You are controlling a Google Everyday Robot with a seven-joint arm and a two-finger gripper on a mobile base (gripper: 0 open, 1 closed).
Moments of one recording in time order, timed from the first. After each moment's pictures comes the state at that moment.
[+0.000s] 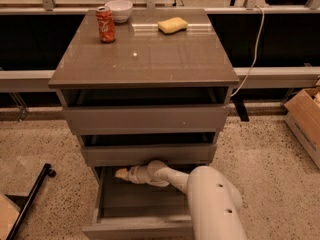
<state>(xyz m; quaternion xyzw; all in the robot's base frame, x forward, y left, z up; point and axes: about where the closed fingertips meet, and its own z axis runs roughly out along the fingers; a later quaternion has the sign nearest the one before) 0.699 0.178 0.199 0.02 0.88 0.44 0.16</state>
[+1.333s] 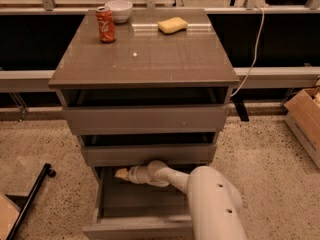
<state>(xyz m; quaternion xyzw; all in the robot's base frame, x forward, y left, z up) 0.699 0.178 0.199 0.02 0.88 0.44 0.16</state>
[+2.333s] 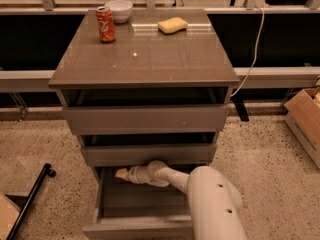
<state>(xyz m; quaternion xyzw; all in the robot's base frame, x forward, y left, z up) 0.699 0.178 0.199 0.02 0.88 0.44 0.16</state>
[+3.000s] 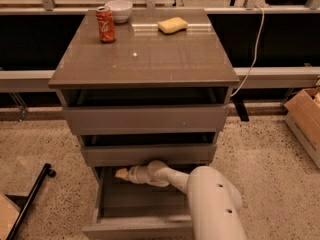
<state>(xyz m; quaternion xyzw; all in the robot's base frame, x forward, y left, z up) 0.699 0.178 0.199 0.02 0.88 0.44 0.16</state>
